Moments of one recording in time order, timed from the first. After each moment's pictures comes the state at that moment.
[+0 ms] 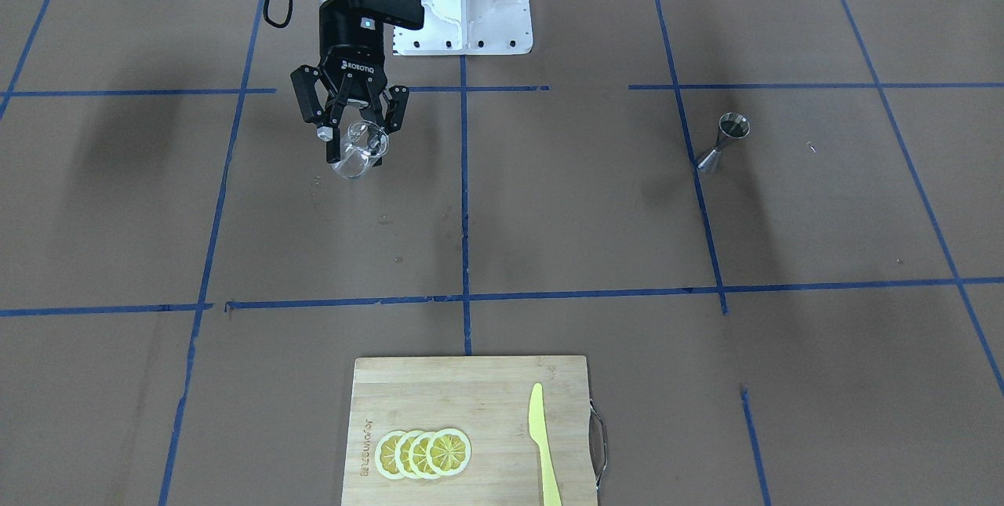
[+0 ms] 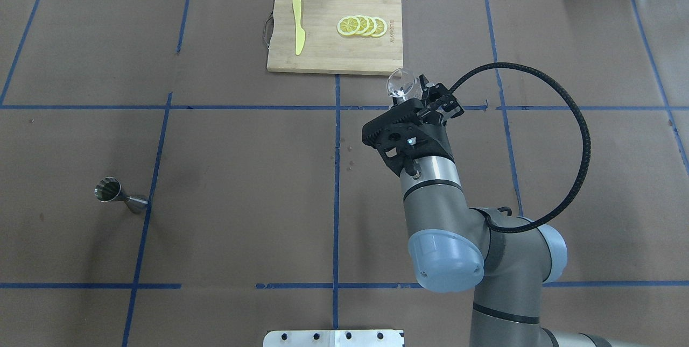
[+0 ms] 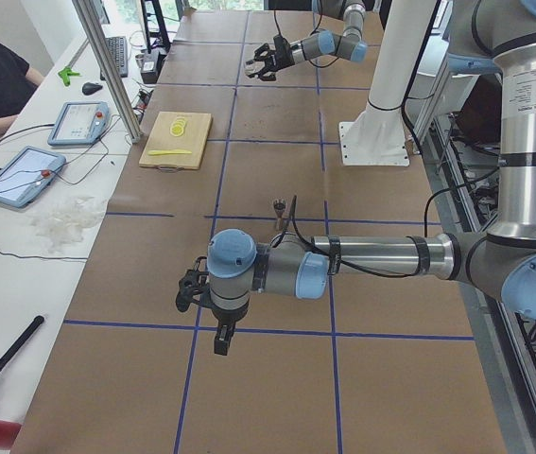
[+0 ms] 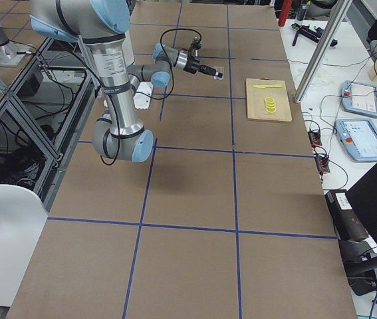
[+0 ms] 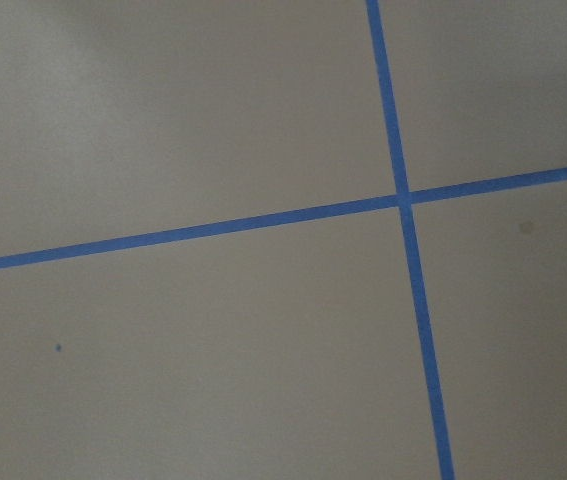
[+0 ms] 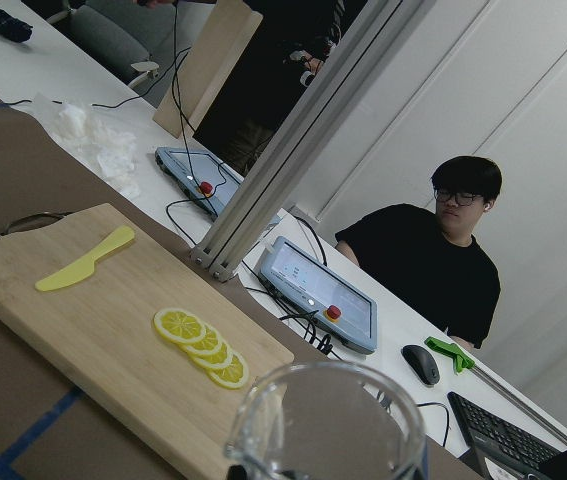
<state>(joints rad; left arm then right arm) -1.62 -1.48 -1.65 -1.70 -2.31 0.10 0.26 -1.15 1.94 -1.26 0.57 0.57</state>
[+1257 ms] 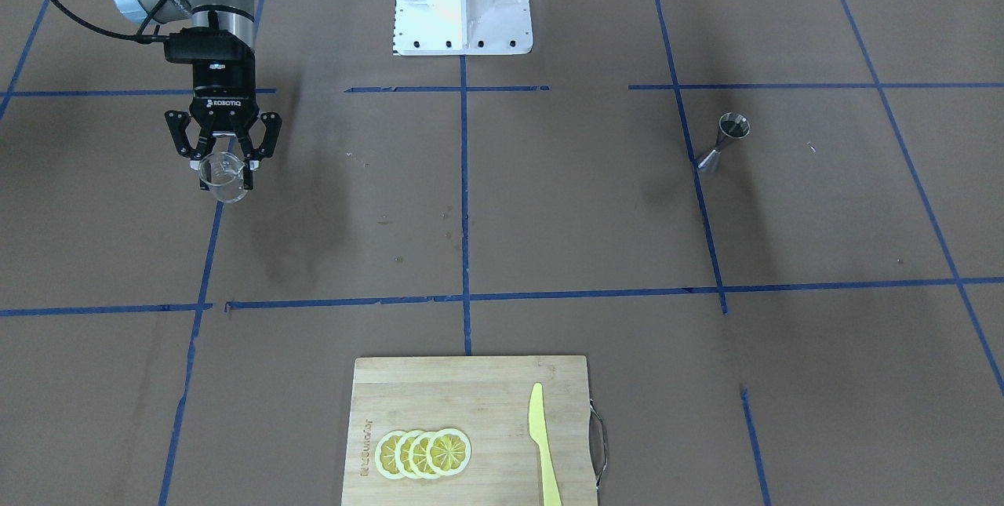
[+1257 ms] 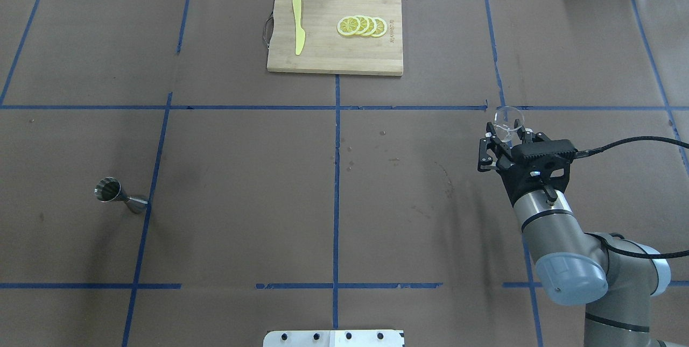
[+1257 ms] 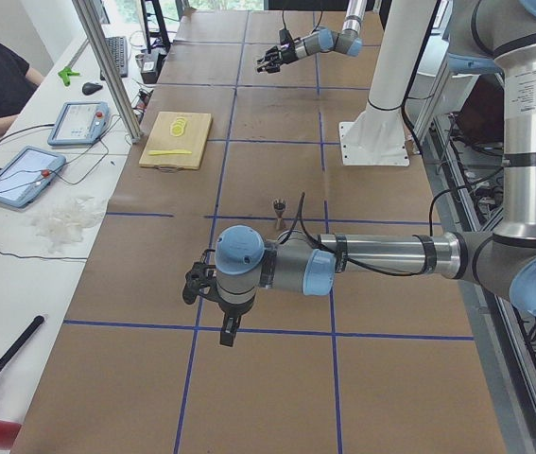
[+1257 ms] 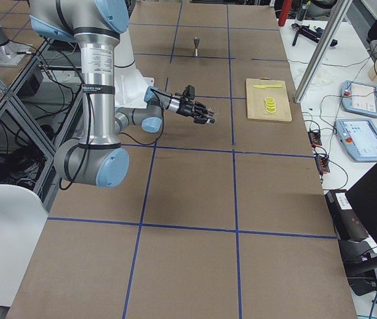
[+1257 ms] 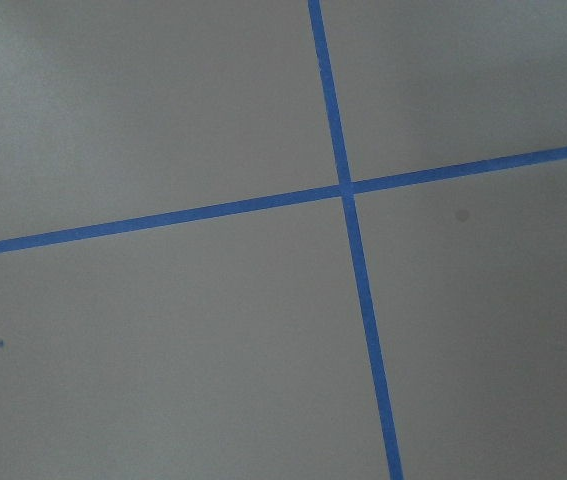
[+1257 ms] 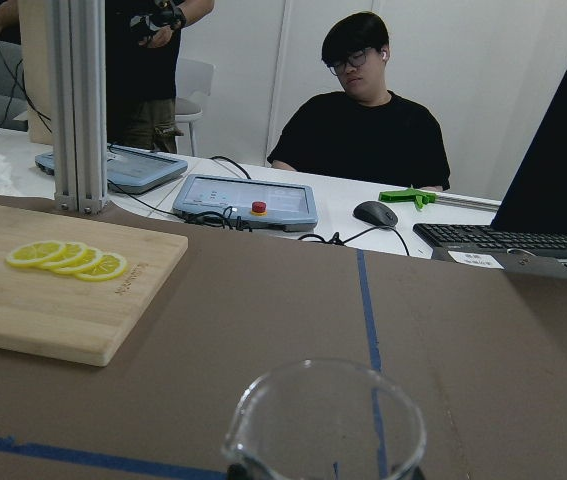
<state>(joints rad) -1.61 -1.46 -1.68 -1.70 -2.34 0.10 0.26 -1.58 1.90 -0.88 0.61 1.16</state>
